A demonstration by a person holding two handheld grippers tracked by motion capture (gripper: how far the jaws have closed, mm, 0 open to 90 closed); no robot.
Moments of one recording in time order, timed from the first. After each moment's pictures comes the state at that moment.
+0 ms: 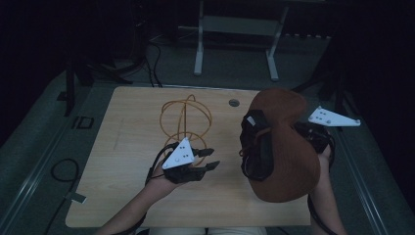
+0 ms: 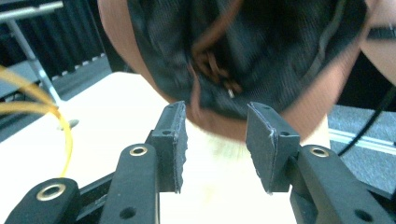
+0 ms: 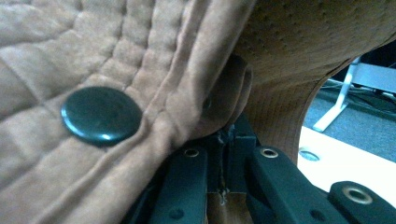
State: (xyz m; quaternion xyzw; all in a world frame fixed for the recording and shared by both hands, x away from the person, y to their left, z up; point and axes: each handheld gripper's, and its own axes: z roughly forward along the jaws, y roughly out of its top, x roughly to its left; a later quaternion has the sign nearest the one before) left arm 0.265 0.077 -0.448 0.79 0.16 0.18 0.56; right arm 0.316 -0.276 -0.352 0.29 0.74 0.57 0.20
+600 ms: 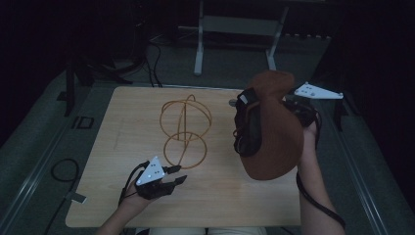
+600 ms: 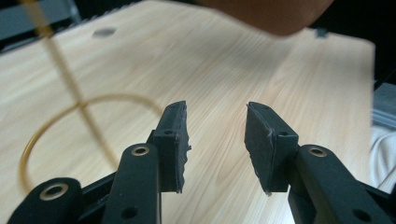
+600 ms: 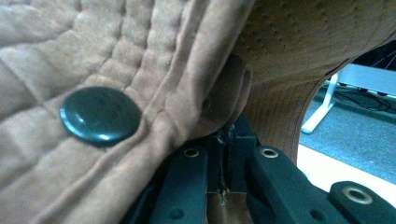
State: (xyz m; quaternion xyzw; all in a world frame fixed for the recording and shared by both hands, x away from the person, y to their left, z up) left arm 0.249 0.152 -0.524 0.80 0.26 0.18 0.50; right arm 0.370 -0.251 -0.336 0.31 0.73 0.57 0.21
